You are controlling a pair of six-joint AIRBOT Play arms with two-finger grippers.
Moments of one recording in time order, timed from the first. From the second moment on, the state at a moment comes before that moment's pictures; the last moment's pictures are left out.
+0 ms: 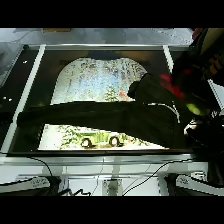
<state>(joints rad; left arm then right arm) 0.73 -1.44 1.27 1.52 -1.15 -1.12 -0.62 -1.34 0.94 -1.35 1.79 1.24</state>
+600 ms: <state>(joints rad) 0.96 -1.62 1.22 1.07 -1.18 -0.75 -0.62 -1.34 0.94 -1.34 1.81 1.24</state>
